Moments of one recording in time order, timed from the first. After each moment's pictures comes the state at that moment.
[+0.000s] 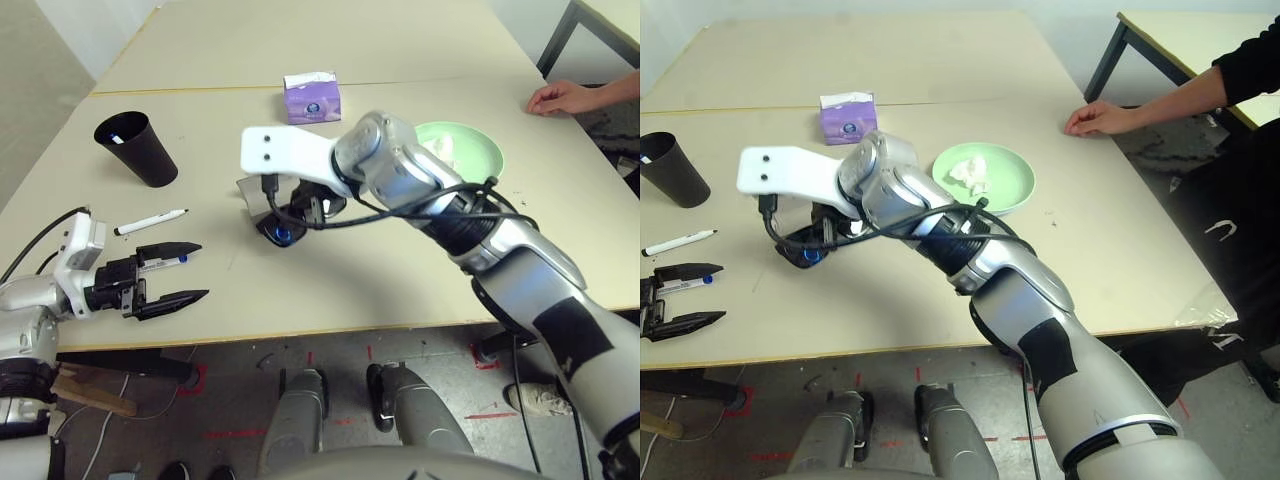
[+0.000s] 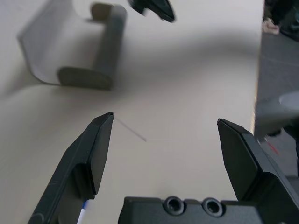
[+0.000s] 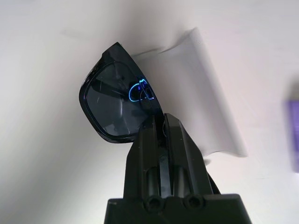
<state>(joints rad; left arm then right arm) -0.23 0.95 0.23 0.60 -0.59 -0.14 -1.59 -1.36 -0.10 0.62 0.49 -0.21 0.56 1.05</state>
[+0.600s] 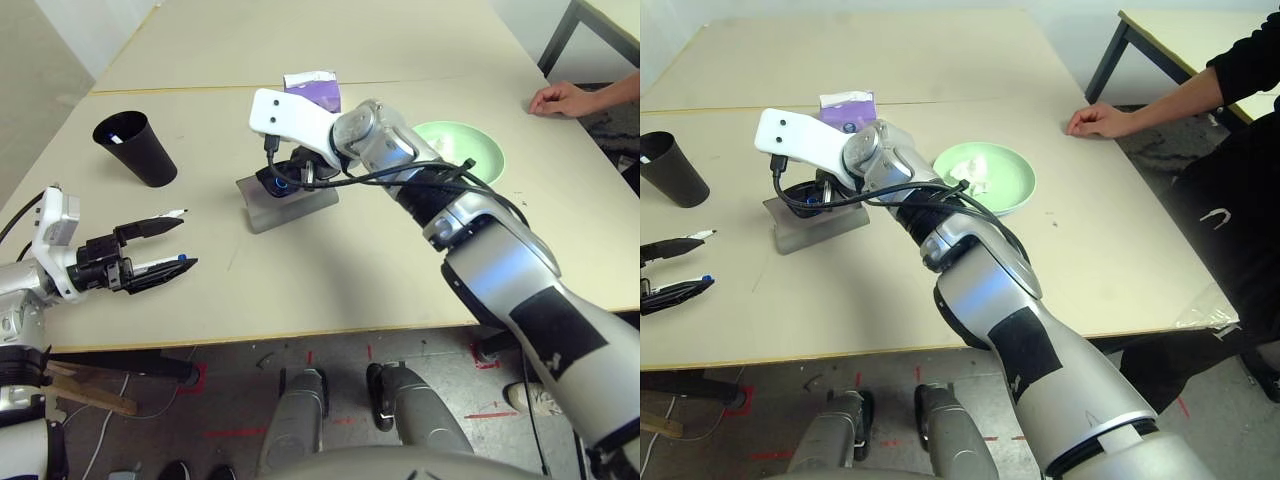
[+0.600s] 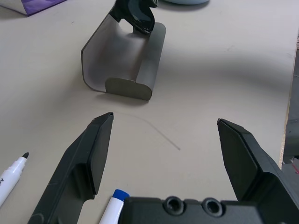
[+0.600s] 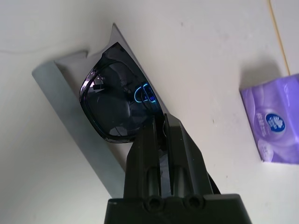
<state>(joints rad) -0.26 0.95 0.31 0.63 -0.55 -0.08 -1.55 -1.44 0.03 0.51 0.97 -0.24 0.26 0.83</state>
